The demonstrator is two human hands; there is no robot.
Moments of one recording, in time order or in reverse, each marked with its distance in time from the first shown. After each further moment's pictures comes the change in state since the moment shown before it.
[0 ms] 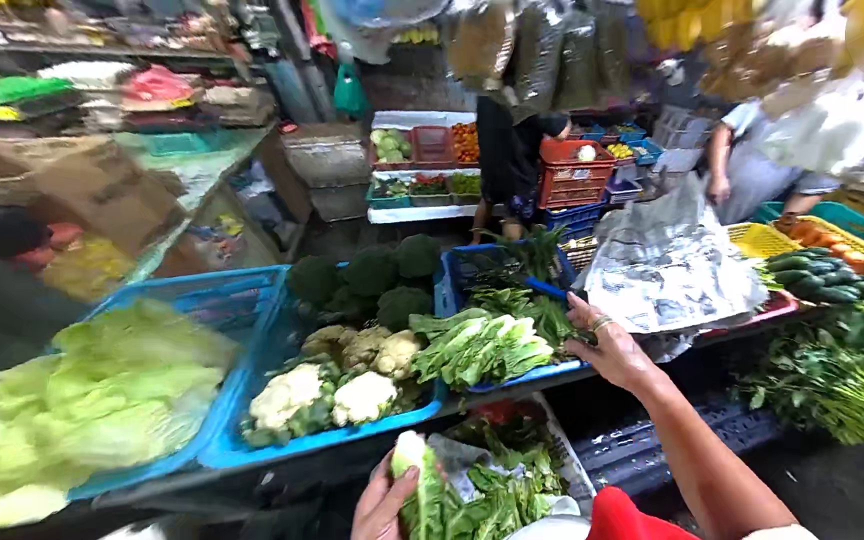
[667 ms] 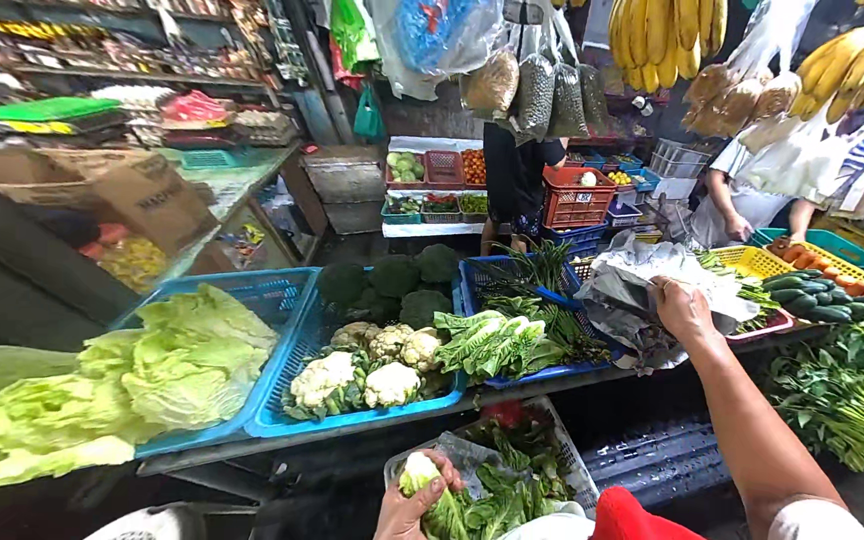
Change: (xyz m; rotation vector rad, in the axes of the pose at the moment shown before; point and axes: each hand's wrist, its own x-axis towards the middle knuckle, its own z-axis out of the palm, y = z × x) left_hand -0.013 -0.015 -0.034 -0.269 -0.213 0.055; right_hand 0.018 0.040 -0.081 -0.539 0.333 0.229
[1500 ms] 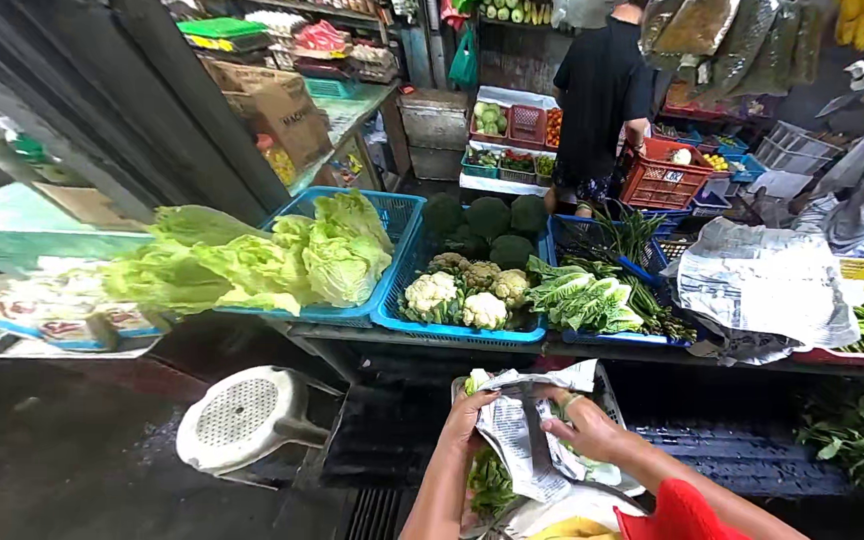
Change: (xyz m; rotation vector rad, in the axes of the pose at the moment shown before) left_hand 0.007 -0.003 -0.060 0.049 0.293 -0.120; right_hand -0.225 -0.205 0.114 0.707 -0.918 -0.549
